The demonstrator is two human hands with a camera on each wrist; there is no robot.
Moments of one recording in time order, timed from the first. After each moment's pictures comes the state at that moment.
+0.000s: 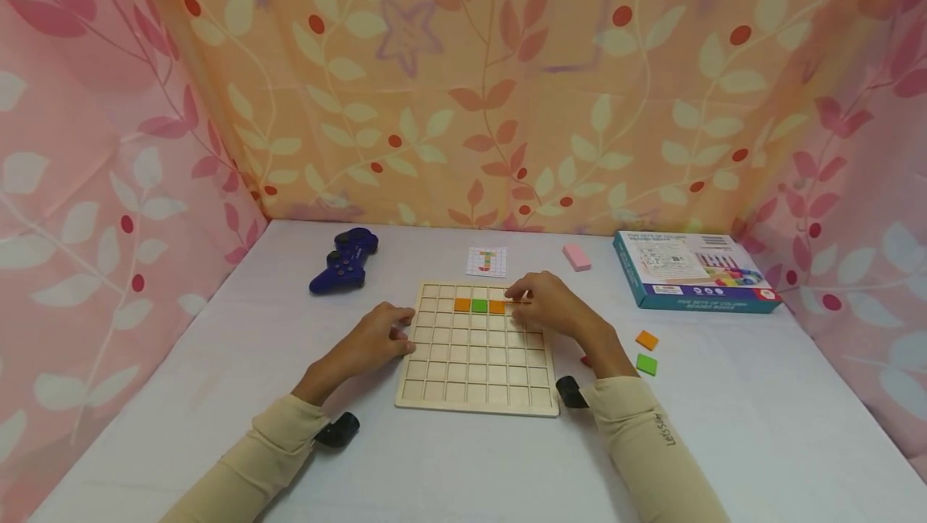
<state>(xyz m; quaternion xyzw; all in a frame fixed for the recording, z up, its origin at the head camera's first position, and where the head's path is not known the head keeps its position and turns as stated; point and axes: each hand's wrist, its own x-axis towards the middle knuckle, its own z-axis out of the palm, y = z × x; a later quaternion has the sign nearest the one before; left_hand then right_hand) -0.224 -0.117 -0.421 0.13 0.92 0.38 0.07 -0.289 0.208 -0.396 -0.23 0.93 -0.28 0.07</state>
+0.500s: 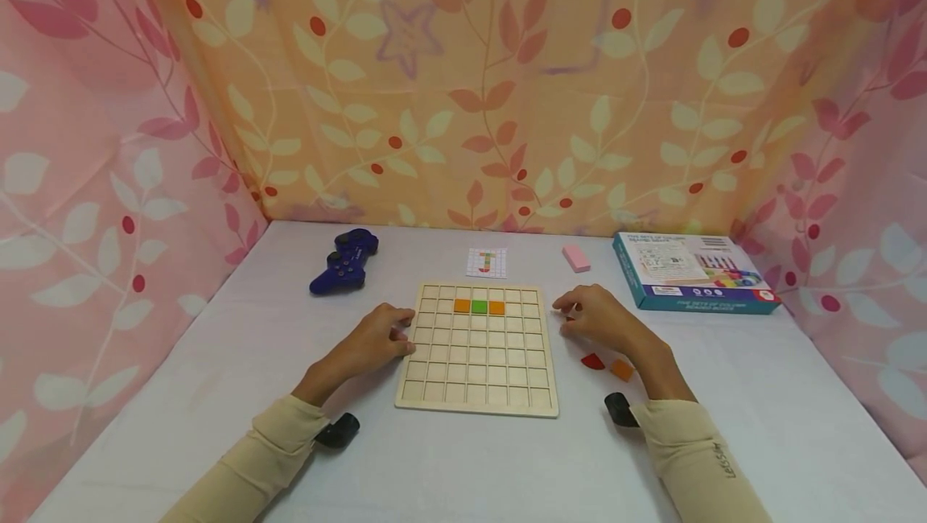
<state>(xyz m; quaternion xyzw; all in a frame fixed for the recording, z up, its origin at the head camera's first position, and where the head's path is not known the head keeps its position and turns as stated) -0.223 -0.117 -0.421 0.13 0.91 0.38 0.07 -0.269 0.274 -0.399 -0.16 0.95 -0.25 0.09</state>
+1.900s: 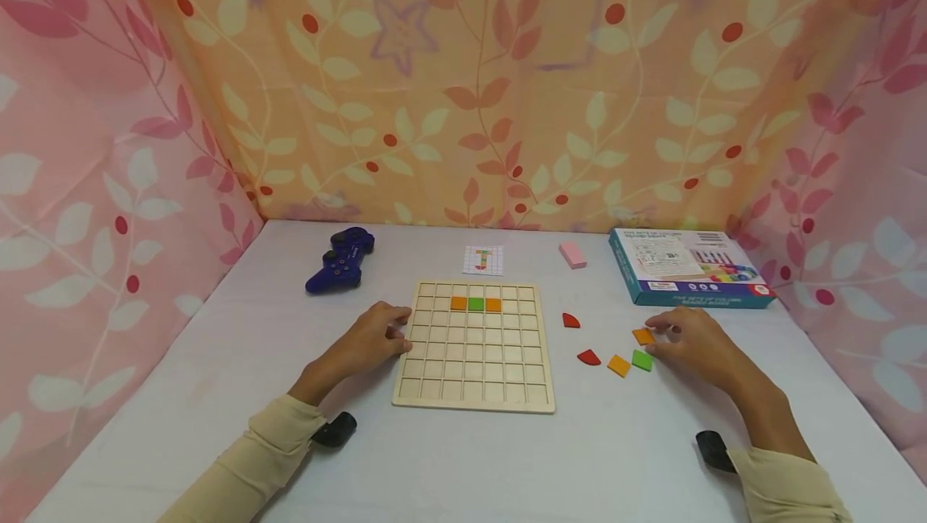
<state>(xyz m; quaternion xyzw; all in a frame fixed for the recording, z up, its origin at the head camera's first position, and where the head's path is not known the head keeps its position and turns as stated) -0.222 -0.117 -0.422 0.13 0.91 0.39 0.07 -0.215 0.395 -0.402 -0.09 0.97 -0.20 0.06</state>
